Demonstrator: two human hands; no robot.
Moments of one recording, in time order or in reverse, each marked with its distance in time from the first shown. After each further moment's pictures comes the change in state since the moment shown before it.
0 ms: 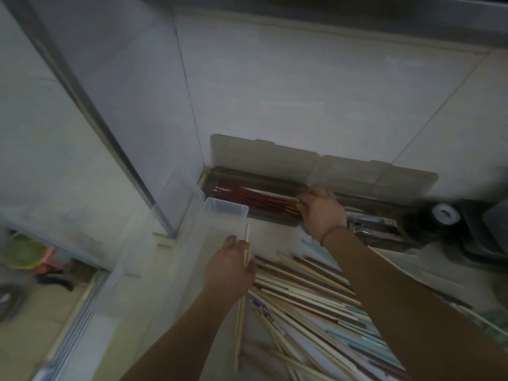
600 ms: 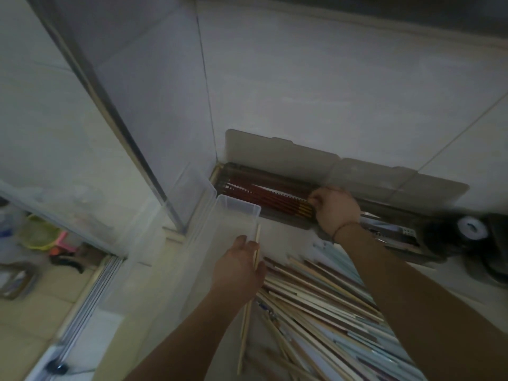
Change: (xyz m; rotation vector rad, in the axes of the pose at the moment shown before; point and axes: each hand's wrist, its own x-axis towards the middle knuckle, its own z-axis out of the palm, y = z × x) left_hand 0.001 -0.001 0.002 -0.029 -0.005 -0.007; right_hand 0.026 0.002 0.003 -0.018 0.024 0.039
